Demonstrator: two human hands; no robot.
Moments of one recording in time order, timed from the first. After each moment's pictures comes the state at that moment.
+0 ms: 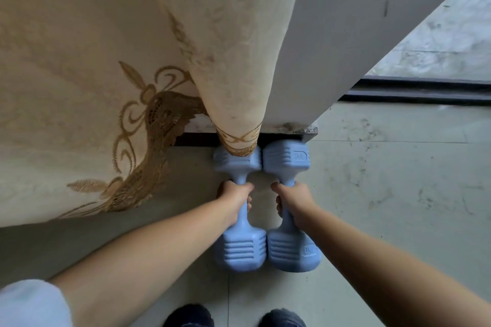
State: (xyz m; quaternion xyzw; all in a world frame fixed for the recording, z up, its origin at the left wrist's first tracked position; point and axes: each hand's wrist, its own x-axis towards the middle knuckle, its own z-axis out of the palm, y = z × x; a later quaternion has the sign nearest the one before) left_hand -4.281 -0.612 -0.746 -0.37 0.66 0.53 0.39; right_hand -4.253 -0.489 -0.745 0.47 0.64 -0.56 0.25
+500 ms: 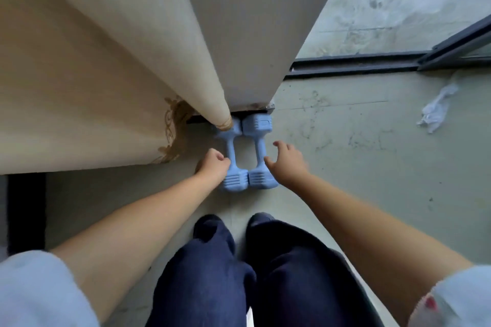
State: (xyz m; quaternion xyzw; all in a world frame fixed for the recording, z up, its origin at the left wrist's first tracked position) left_hand -4.246 -0.640 -0.508 -0.21 0.84 0.30 0.41; right_hand -4.208 -0.478 -0.509 0.25 0.87 -0.25 0.35
